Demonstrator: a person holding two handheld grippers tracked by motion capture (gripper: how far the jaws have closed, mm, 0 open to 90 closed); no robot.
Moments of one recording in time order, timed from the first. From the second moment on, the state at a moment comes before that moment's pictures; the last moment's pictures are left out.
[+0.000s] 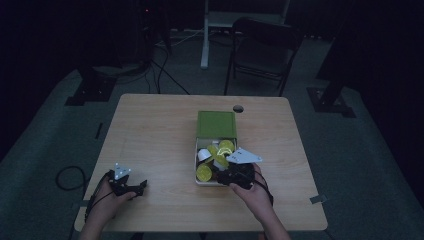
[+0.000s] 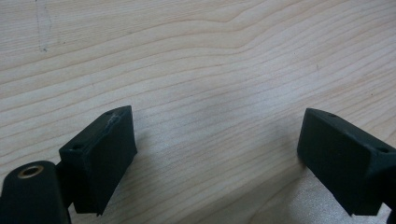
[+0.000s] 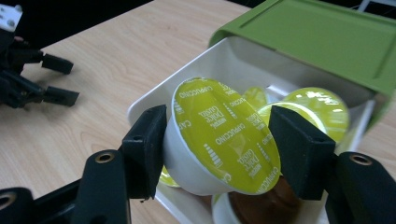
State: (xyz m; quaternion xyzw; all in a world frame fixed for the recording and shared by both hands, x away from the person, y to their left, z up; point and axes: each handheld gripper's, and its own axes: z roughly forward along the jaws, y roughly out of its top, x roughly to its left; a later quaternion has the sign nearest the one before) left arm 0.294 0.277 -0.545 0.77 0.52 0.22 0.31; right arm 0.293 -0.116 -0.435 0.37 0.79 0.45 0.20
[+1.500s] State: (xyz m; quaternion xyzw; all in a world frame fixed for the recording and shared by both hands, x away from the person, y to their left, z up) left arm 0.294 0.277 -0.545 0.77 0.52 0.22 0.31; right arm 0.307 -0.242 -0.450 0.50 0.72 0.40 0.28
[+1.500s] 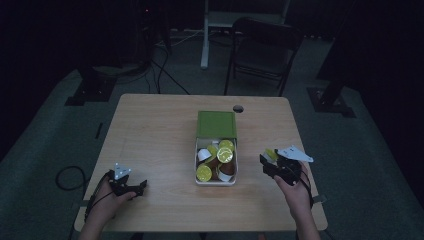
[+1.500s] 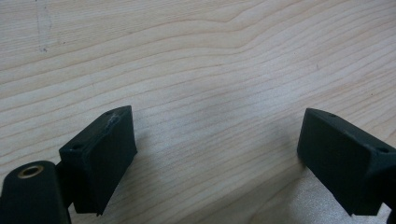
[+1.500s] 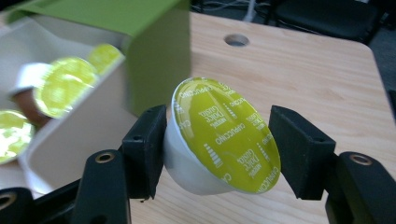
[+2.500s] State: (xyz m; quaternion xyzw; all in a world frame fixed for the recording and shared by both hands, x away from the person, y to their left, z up) left arm 0.294 0.277 -0.545 0.77 0.52 0.22 0.31; right arm 0.321 -0.294 -0.519 0.57 0.70 0.32 0.28
